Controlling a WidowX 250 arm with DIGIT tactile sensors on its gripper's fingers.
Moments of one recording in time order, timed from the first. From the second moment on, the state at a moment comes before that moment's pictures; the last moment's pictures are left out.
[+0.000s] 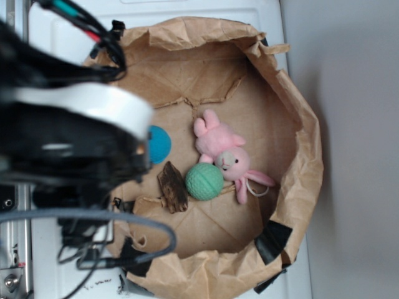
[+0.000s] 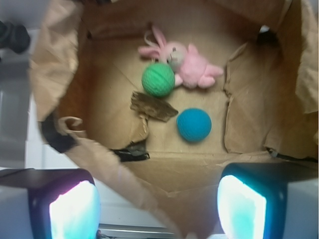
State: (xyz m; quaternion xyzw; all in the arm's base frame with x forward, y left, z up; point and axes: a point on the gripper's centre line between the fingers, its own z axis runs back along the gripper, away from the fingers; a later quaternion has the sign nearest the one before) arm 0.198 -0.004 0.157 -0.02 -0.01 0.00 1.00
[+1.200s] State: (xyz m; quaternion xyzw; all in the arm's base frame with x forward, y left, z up) arm 0.255 0.013 0.130 -0.03 0.00 -0.02 1.00
